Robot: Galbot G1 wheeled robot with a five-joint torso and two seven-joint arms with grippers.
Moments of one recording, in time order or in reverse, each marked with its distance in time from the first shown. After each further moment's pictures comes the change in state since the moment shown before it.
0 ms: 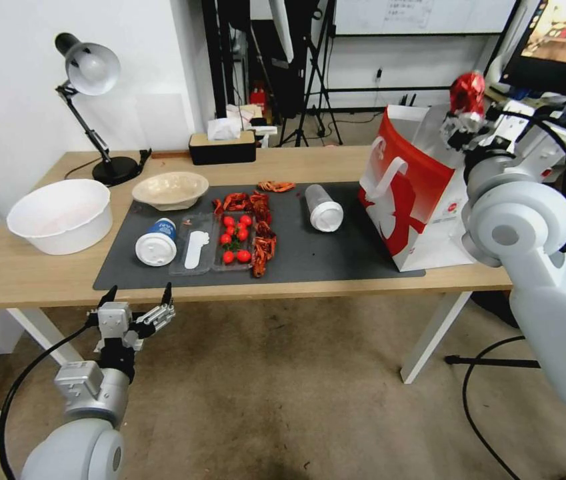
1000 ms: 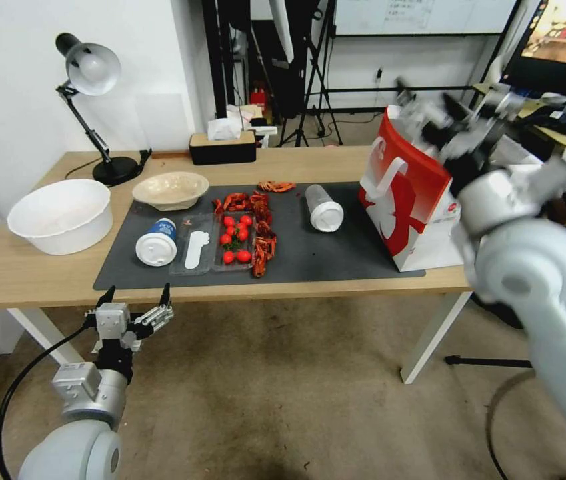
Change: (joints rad) left arm 0.003 0.004 -0.008 0.002 -0.002 -0.005 0.001; right arm -0.360 -0.094 0.036 0.242 -0.262 0.381 -0.793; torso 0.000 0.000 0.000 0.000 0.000
